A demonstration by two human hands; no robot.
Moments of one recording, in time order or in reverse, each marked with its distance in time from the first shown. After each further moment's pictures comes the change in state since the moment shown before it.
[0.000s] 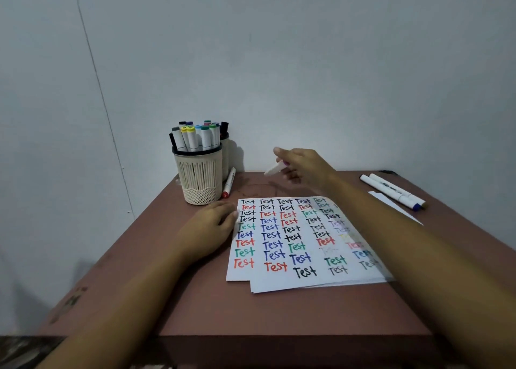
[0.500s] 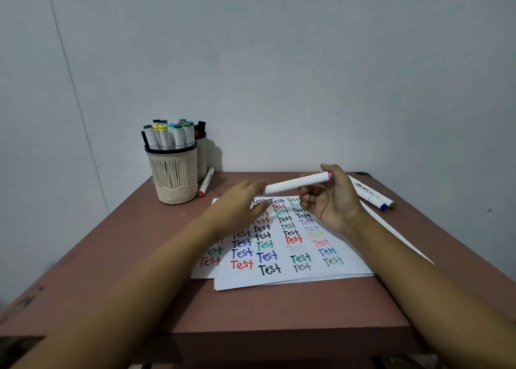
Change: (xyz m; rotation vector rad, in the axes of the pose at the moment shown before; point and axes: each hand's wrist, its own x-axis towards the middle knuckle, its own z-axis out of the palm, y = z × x) left_hand 0.042 0.074 0.024 0.013 0.058 0.282; right_hand -0.068 0.028 -0.049 0.768 0.159 0.209
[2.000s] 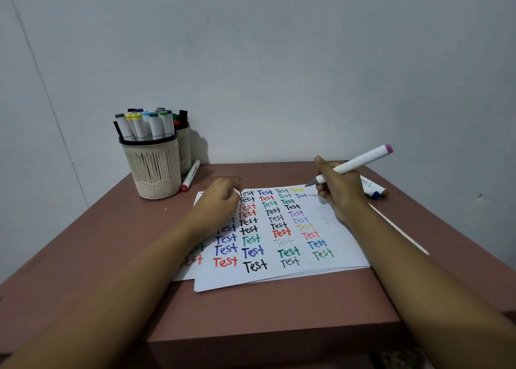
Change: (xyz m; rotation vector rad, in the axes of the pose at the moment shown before) left_hand 0.001 -0.007 0.015 -0.269 0.102 -0.248; right_hand 0.016 -0.003 -0.032 -0.389 0.401 -0.304
